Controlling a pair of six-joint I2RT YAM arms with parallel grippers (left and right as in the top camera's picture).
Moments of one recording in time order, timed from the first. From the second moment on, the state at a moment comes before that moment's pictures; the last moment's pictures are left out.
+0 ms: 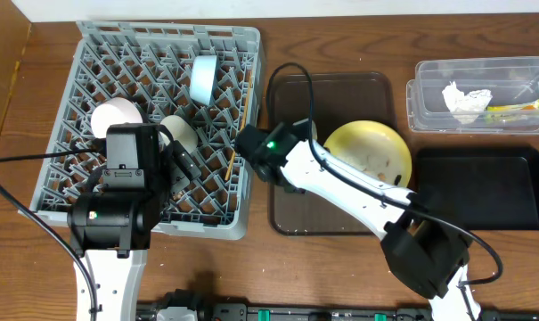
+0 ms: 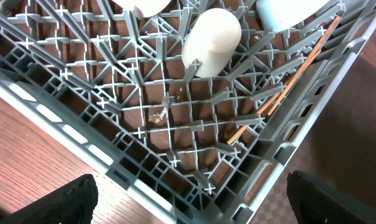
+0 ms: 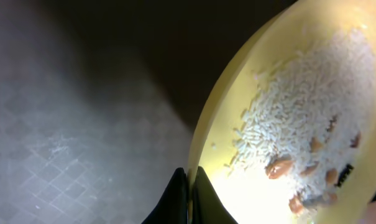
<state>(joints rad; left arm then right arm) -0.02 1.04 1.20 -1.19 -0.18 -0.62 0.91 2.10 1.78 -1.37 0.50 0.79</state>
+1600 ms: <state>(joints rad) -0.02 1.04 1.20 -1.19 -0.18 -0.62 -0.26 1.93 1.84 -1.37 -0.30 0.57</state>
